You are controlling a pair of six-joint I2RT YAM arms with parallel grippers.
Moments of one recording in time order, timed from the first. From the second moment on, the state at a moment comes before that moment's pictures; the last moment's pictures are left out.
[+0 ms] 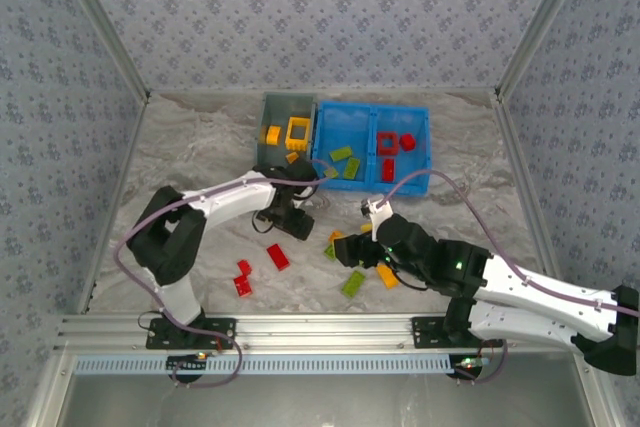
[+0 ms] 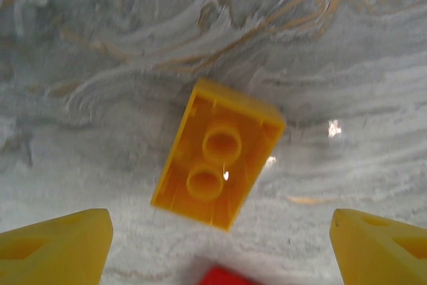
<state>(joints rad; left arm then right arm) -0.75 1.78 1.20 -0.86 -0.06 -0.24 1.14 0.84 0.74 -0.48 0.25 0.62</state>
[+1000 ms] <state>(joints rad) -0.55 1.75 1.64 -0.89 -0.17 -0.30 1.03 0.99 0.89 -0.29 0.31 0.46</state>
